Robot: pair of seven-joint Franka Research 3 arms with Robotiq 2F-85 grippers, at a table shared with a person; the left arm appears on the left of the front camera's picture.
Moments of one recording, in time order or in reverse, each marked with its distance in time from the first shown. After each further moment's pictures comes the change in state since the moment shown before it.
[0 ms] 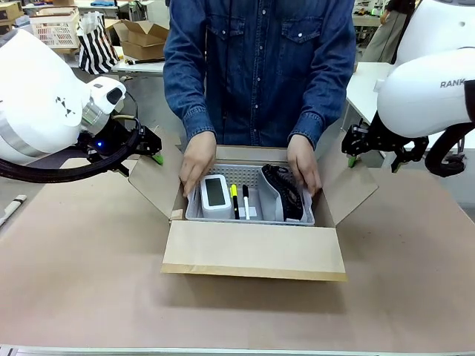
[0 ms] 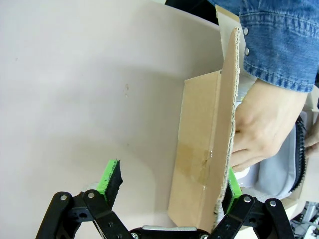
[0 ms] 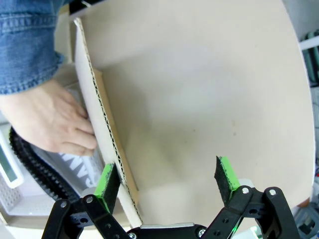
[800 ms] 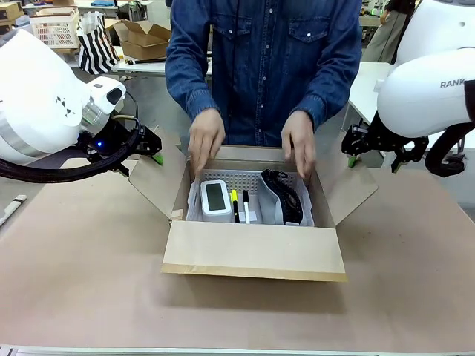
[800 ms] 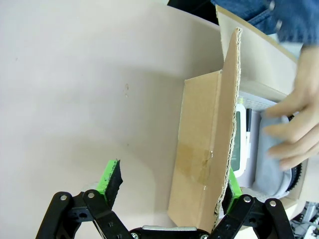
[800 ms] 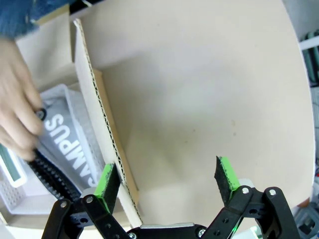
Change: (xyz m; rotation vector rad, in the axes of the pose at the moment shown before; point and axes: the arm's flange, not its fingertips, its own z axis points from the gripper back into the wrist) left arm 0.000 0.000 0.000 0.000 0.000 0.000; right arm 0.000 0.000 0.000 0.000 0.000 0.000
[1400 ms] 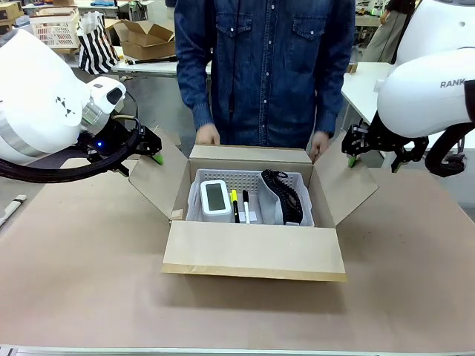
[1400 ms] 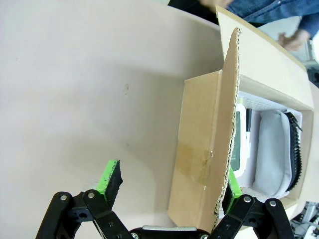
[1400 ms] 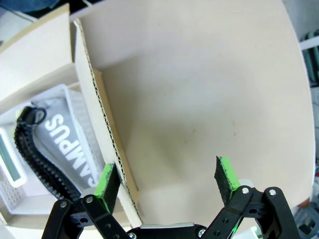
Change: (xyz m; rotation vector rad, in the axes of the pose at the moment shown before) left arm 0.000 0.000 0.000 0.000 0.000 0.000; right arm 0.000 0.000 0.000 0.000 0.000 0.000
